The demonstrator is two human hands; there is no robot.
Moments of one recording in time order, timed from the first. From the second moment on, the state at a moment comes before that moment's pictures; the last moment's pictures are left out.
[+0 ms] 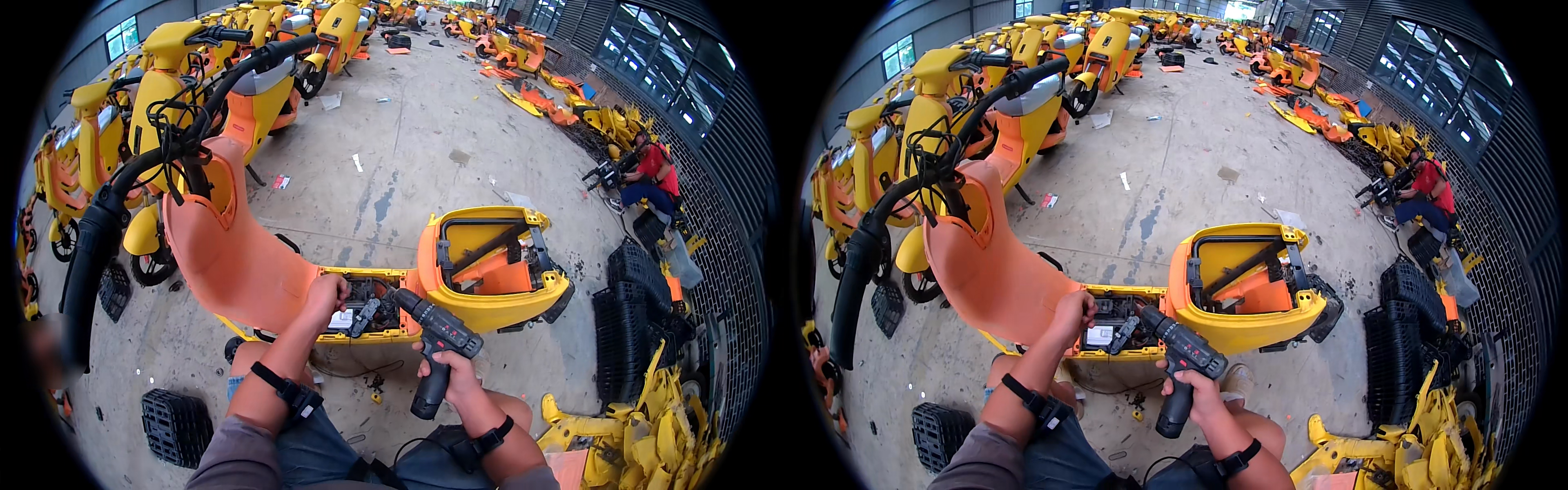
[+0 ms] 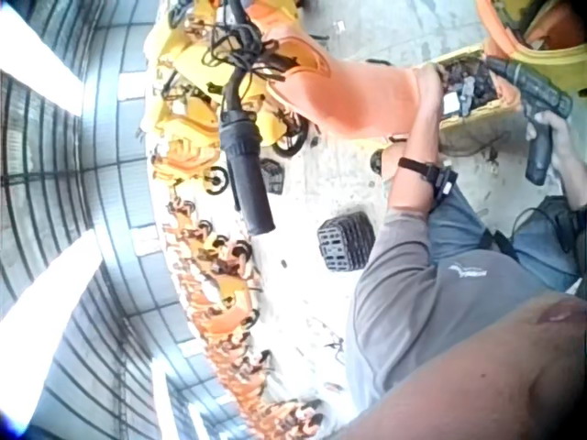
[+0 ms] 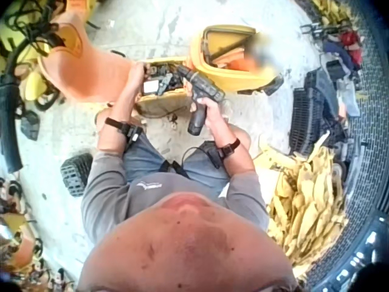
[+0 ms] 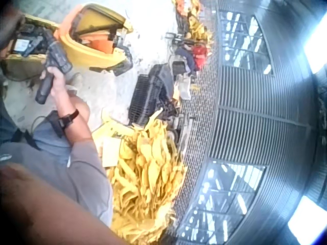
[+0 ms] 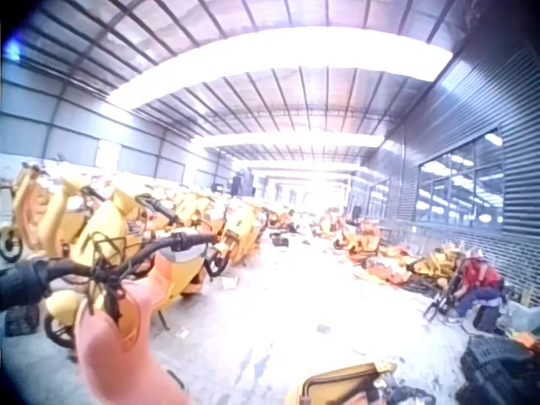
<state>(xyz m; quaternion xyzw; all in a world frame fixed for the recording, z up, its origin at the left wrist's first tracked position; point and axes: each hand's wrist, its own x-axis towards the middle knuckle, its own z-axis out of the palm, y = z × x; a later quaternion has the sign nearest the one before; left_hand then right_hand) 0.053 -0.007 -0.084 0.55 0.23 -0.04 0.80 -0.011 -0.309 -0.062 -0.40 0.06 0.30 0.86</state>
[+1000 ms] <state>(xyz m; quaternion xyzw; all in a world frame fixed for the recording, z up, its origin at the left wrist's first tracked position) 0.068 -0.008 -0.096 0.70 0.16 0.07 0.69 -0.005 -0.304 -0.053 -0.44 0.07 0.32 0.84</state>
